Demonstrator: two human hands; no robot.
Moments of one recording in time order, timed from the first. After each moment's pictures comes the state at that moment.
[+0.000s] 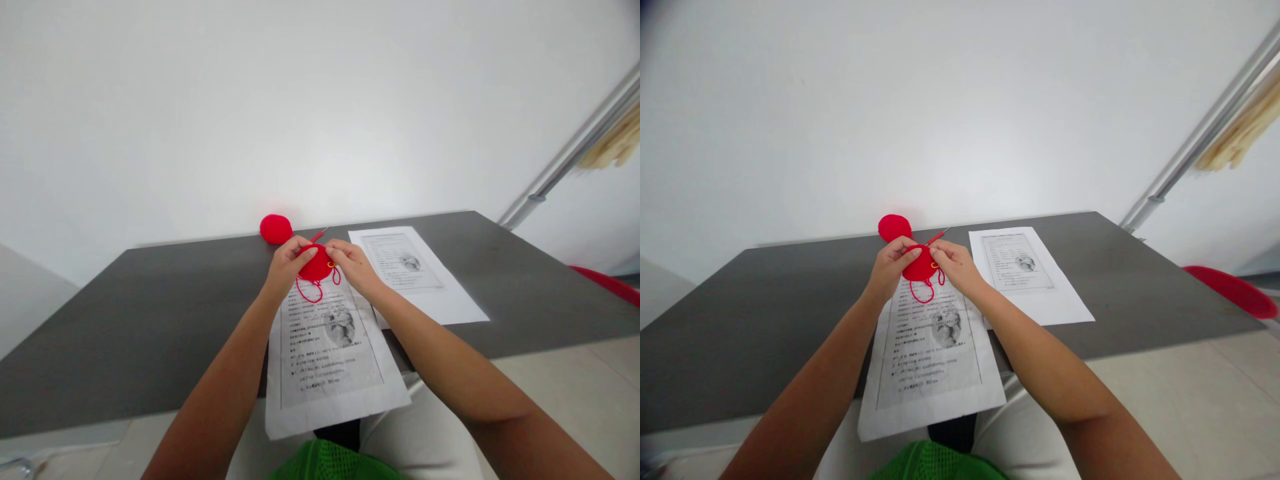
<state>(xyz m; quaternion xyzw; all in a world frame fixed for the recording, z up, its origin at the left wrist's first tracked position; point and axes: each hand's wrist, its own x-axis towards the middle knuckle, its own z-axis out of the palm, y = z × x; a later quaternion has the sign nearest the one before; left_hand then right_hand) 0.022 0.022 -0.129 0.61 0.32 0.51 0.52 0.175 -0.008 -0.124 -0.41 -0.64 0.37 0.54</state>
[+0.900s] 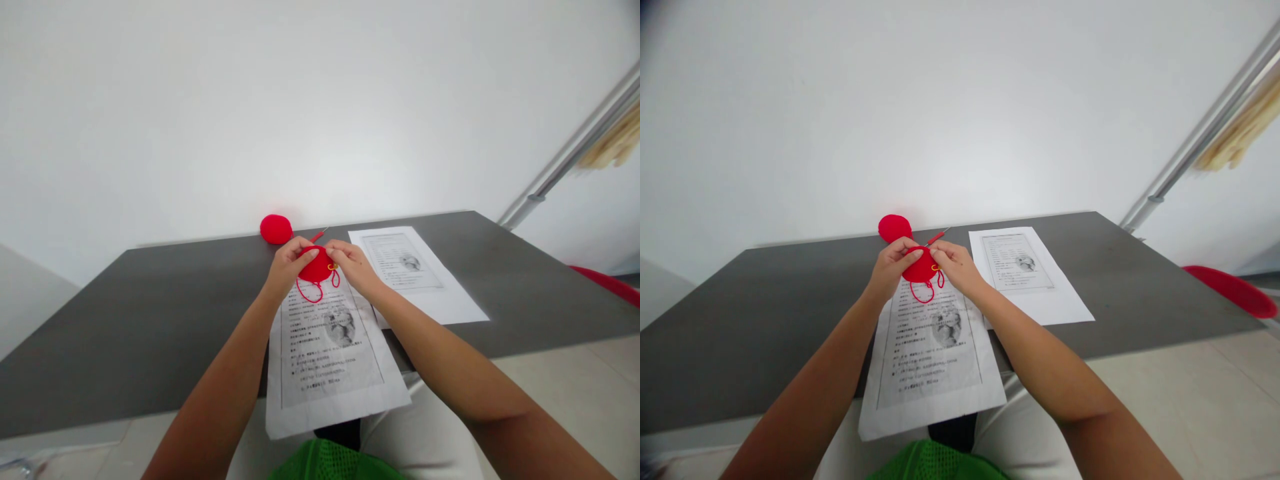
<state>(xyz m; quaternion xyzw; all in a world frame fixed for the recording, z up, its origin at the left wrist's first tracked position) 0.022 0.023 -0.128 0.62 0.31 0.50 0.51 0.175 -0.008 -0.123 -0.40 -0.64 0.37 0.54</state>
